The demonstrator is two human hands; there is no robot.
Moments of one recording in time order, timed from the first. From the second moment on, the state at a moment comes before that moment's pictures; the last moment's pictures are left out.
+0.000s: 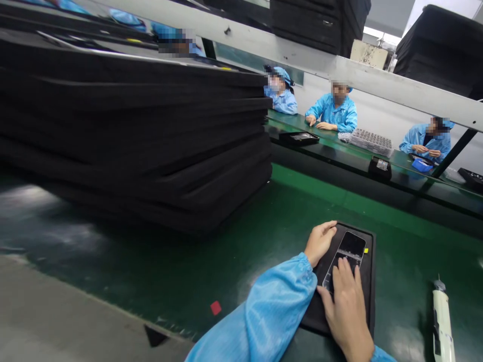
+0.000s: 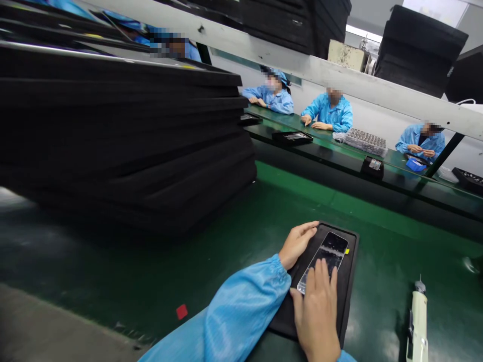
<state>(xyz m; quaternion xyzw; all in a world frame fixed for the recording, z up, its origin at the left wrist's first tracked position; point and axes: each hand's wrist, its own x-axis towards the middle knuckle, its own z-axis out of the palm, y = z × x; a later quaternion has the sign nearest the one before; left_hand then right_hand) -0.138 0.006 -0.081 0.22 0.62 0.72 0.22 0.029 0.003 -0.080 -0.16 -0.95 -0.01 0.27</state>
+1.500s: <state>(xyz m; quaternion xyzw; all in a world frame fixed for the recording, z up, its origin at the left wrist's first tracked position) -0.104 -0.037 -0.070 0.49 0.81 0.32 0.10 0.071 0.052 -0.105 -0.33 -0.92 0.13 0.17</state>
